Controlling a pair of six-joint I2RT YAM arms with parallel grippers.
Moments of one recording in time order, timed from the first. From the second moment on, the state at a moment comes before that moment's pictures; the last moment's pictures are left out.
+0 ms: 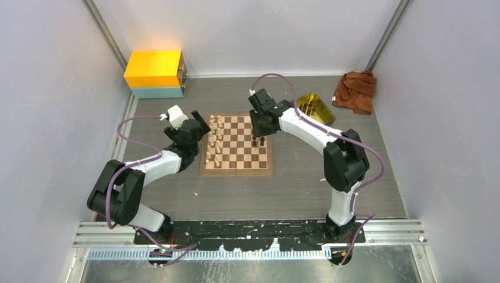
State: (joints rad) left arm -0.42 1.46 0.66 0.36 -0.65 -0.65; right arm 0.64 1.87 1.51 -0.68 0.14 0.34
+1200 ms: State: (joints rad) left arm -0.43 1.47 0.66 0.36 -0.65 -0.63; right arm 0.19 1.81 1.51 -0.59 0.24 0.39
